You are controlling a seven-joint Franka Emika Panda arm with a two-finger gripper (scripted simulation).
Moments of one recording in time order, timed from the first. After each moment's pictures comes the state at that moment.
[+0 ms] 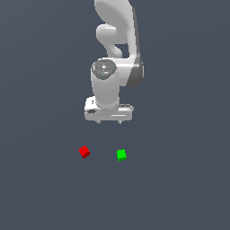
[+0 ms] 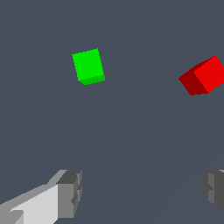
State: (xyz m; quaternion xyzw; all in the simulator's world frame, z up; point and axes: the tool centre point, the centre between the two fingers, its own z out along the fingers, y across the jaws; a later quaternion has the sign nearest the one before) arm -0.017 -0.026 0.150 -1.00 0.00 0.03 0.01
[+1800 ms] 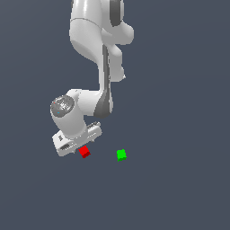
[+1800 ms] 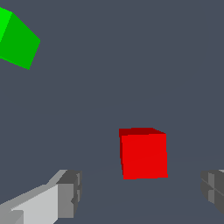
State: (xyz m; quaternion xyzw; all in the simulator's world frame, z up) arm 0.069 -0.152 0.074 -0.96 -0.29 0.00 0.00
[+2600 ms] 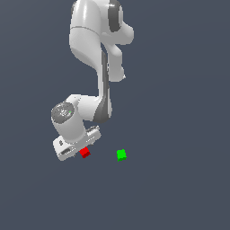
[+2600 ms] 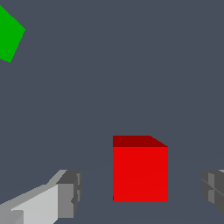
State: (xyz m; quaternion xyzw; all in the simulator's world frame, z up) arm 0.077 -0.156 0.054 -0.95 -0.31 0.00 0.00
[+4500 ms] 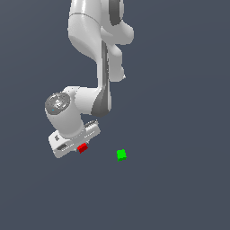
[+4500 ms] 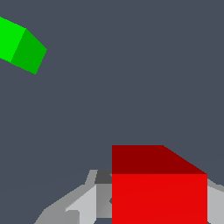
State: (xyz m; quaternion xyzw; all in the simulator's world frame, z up) arm 0.077 -0.156 0.093 -0.95 -0.31 0.00 0.00
